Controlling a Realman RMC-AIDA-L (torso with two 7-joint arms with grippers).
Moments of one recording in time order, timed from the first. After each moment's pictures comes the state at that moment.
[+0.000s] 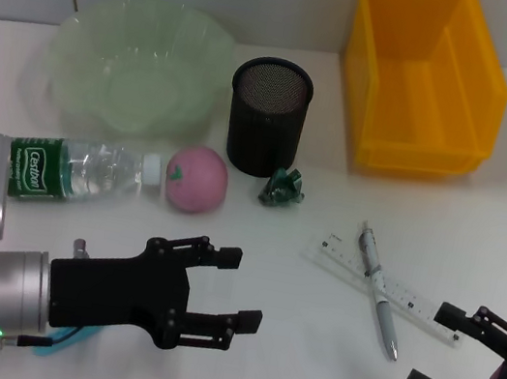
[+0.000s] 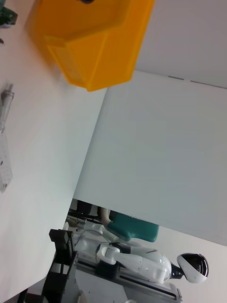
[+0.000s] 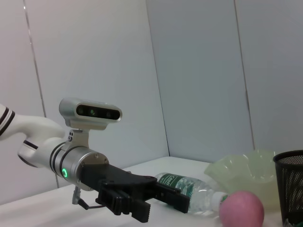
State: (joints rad) left arm -0.45 -2.07 1.44 0.42 1.32 1.42 -1.10; right arm 0.16 2.07 -0.44 -0.49 -1.98 -1.88 0.83
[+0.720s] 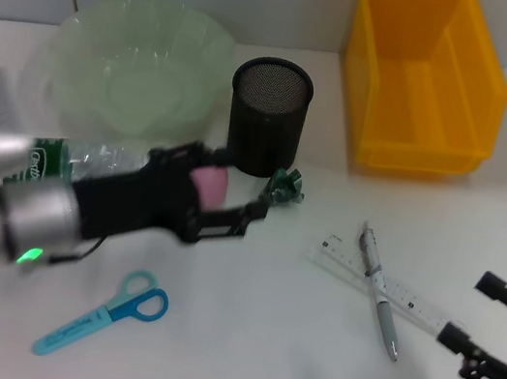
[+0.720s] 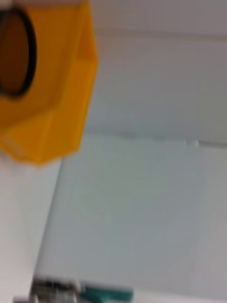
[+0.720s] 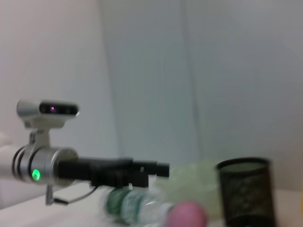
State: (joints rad) left arm -0.50 -2.08 1.48 0.43 1.10 1.23 -0.99; right arm 0.16 2.07 -0.30 -0.45 -1.98 -1.83 0.83
